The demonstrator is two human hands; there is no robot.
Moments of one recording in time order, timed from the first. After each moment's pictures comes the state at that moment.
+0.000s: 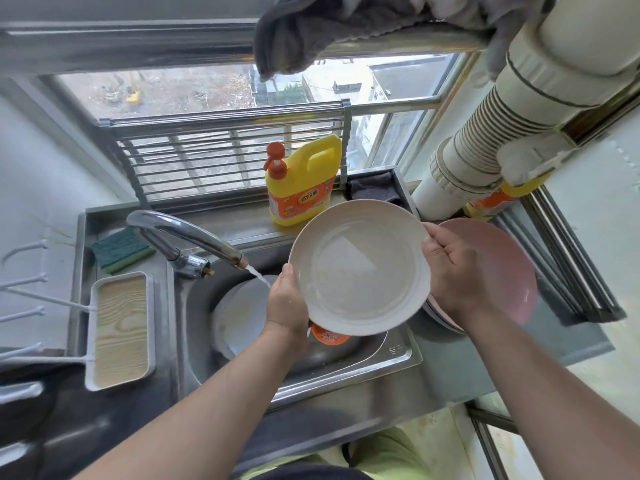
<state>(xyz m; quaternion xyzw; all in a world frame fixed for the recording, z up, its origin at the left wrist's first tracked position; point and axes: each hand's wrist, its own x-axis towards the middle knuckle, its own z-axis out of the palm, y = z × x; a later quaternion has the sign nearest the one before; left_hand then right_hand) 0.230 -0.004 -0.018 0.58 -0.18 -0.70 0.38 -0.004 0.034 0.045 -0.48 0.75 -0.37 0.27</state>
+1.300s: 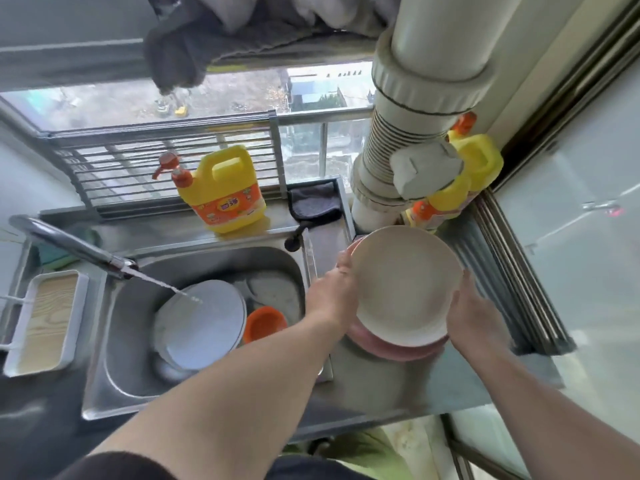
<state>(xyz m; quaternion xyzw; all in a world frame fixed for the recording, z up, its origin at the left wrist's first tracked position) -0.020 0.007 -0.027 0.64 -0.70 -0.32 0.00 -0.229 0.094 -0.004 -0.43 0.88 -0.02 0.23</state>
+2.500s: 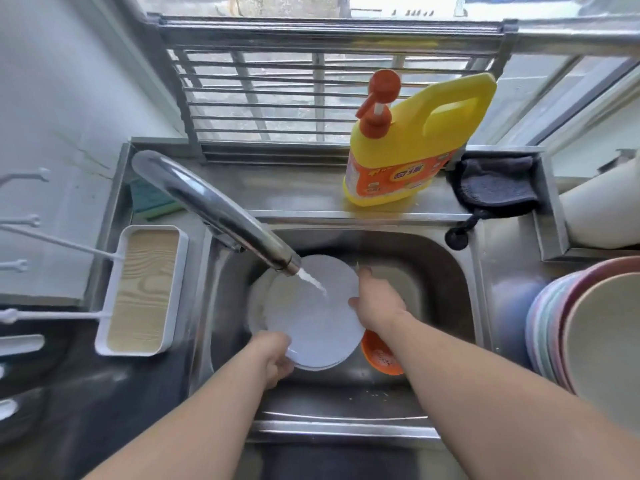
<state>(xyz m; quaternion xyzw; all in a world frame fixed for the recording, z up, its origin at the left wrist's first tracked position) 0.340 0.005 -0.219 0.80 0.00 -0.59 0.10 0.137 -0.071 -0.193 -0.58 0.70 0.12 0.39</state>
